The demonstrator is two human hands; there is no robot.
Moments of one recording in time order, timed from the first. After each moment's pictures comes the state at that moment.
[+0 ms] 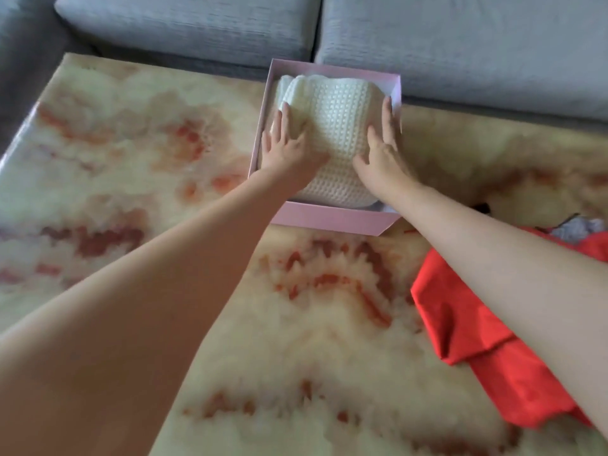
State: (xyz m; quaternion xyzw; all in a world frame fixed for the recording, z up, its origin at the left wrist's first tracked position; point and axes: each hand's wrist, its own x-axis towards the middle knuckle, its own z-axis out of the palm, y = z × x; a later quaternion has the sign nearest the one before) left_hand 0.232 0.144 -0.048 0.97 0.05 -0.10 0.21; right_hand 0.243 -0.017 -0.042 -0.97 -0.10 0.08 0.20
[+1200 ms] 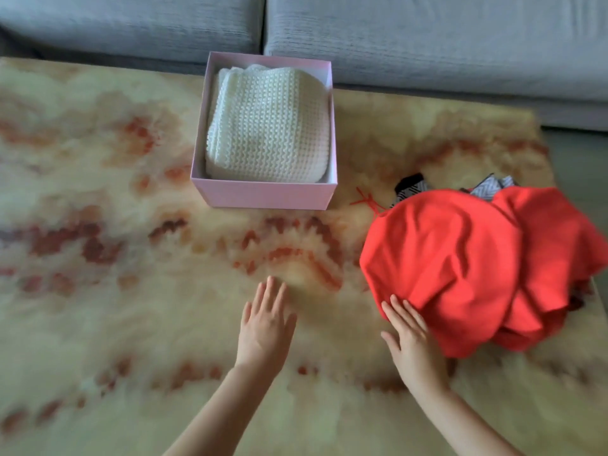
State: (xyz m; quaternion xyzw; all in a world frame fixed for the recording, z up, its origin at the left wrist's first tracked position) left_hand -0.037 0.069 -0.124 0.95 0.02 -0.18 0.24; right_hand -0.057 -0.191 -0.138 -0.99 -0.03 0.08 0.14
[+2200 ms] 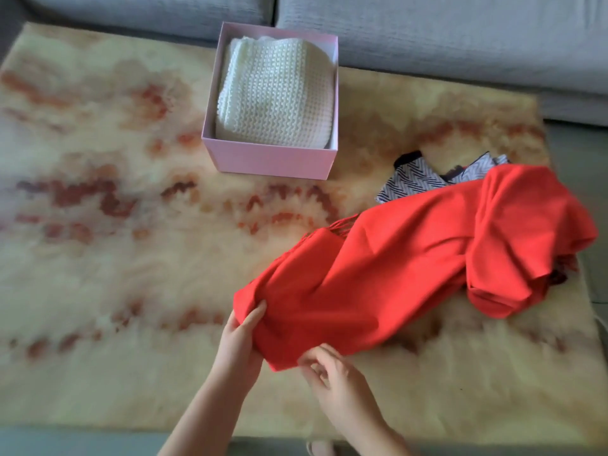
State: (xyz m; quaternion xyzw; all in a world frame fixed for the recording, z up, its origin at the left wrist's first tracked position) left_hand -0.114 0.065 -0.079 0.39 0.46 -0.12 0.79; right_hand -0.161 -0.096 -0.083 -0.88 -0.04 0.24 0.40
